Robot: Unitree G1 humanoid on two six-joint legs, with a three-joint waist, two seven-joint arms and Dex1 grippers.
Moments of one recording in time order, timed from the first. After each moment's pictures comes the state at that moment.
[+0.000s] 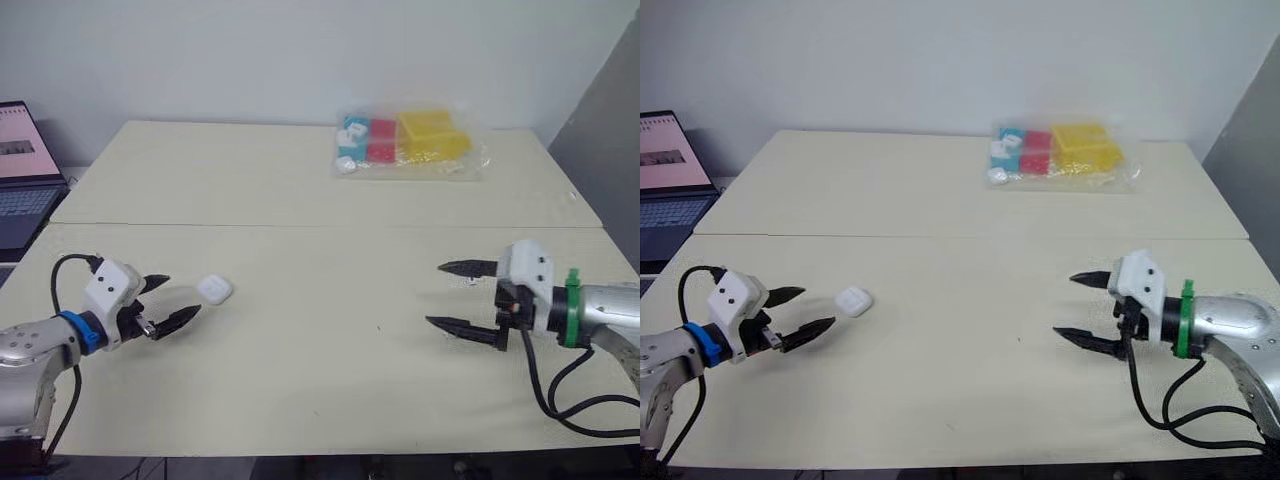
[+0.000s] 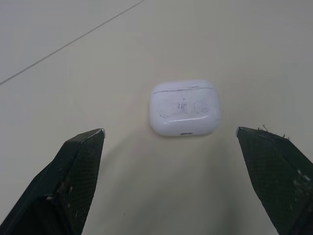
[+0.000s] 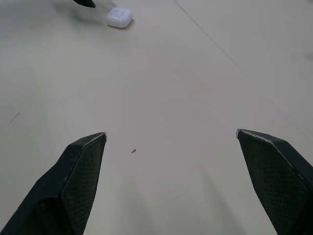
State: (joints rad) left arm -0.02 0.87 0.31 0.12 -0.34 0.22 -0.97; right arm -0.15 -0.92 -0.10 -0.54 0.58 0.60 0.94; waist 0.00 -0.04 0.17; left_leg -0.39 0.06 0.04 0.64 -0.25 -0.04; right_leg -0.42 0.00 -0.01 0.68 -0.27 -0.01
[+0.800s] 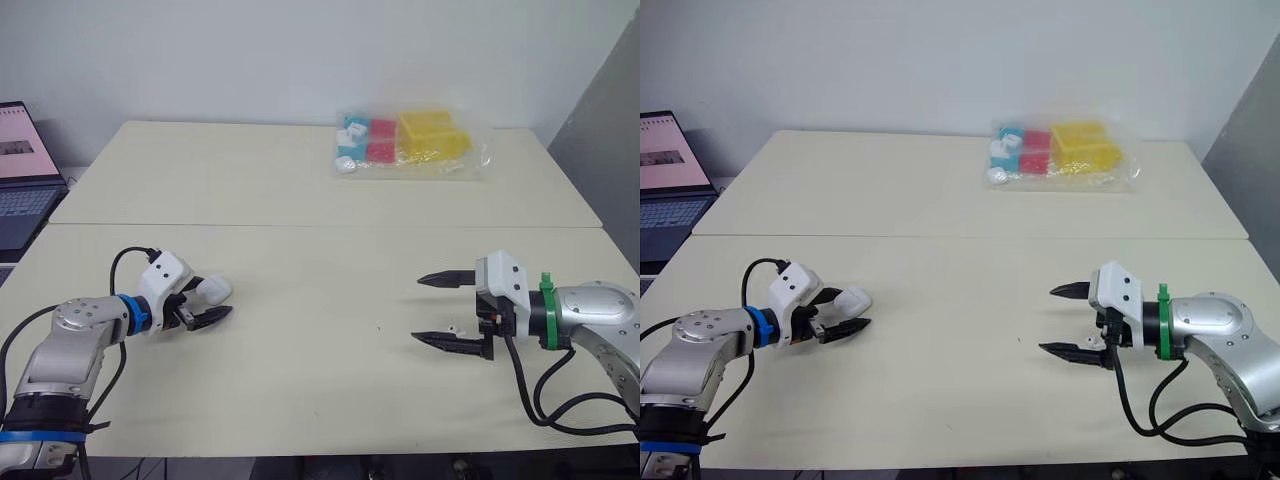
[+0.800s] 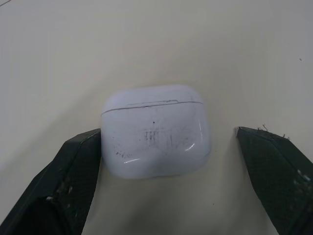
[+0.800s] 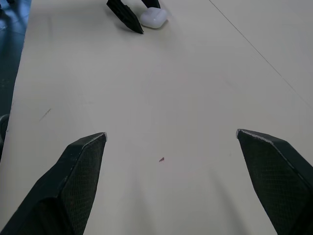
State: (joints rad) left arm -0.22 0.85 0.10 0.20 -0.26 0.34 -0.99; right arm -0.19 -0.90 -0.02 -0.53 0.54 0.54 1.02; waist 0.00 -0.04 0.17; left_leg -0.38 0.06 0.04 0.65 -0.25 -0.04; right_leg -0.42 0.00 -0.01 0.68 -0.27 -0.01
